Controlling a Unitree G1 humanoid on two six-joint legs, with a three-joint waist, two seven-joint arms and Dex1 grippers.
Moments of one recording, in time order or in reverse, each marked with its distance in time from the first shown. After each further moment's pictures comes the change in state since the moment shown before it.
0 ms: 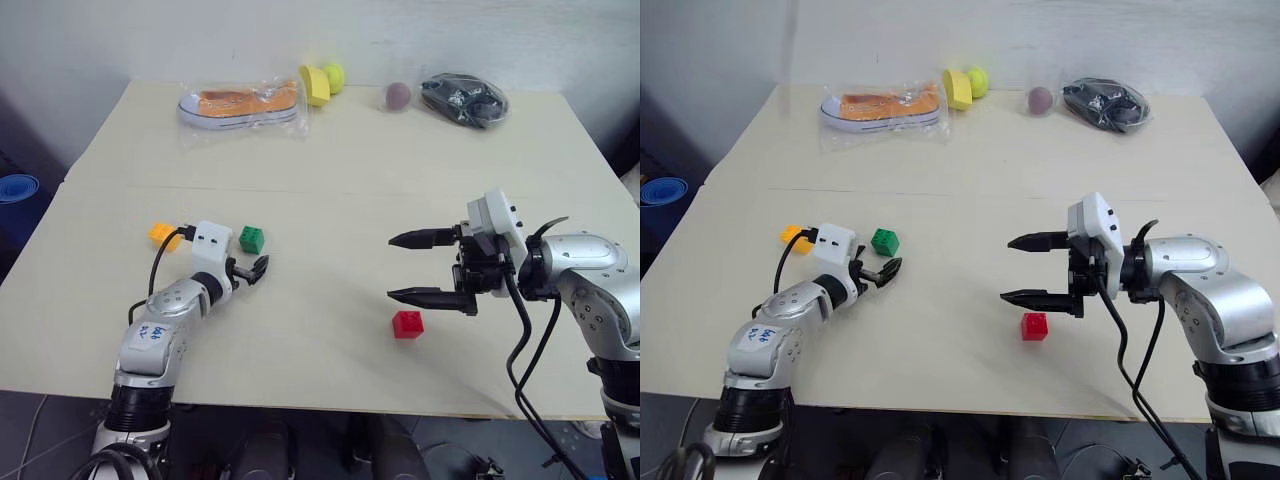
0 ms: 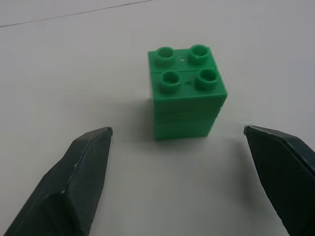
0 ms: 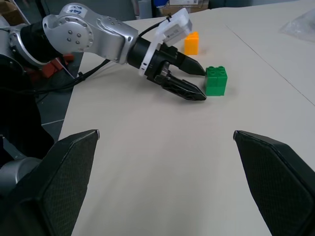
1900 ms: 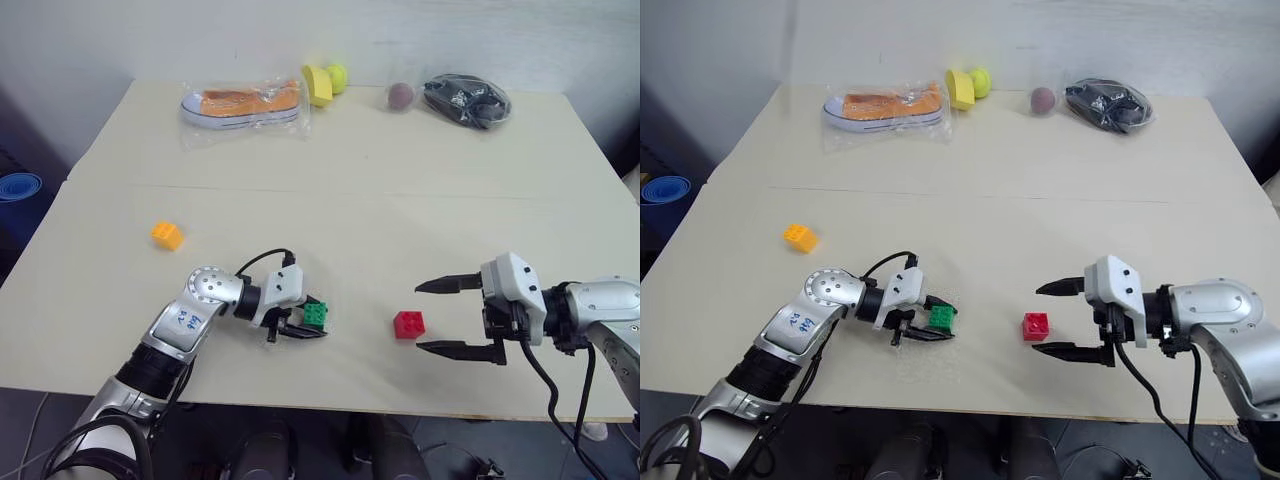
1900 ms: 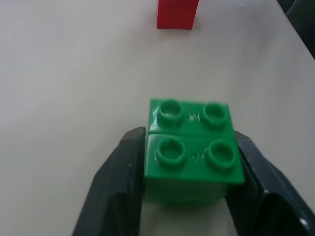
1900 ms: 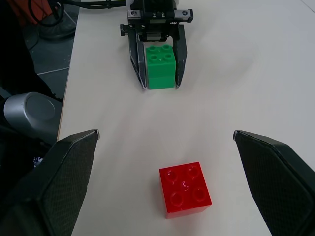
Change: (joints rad) left arm -0.149 0.200 -0.397 0.212 0.070 -0.467 -0.995; right arm 0.298 -0.141 -0.064 -0.100 -0.103 -0.178 0.046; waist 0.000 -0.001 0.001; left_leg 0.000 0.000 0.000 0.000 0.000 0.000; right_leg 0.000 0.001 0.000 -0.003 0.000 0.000
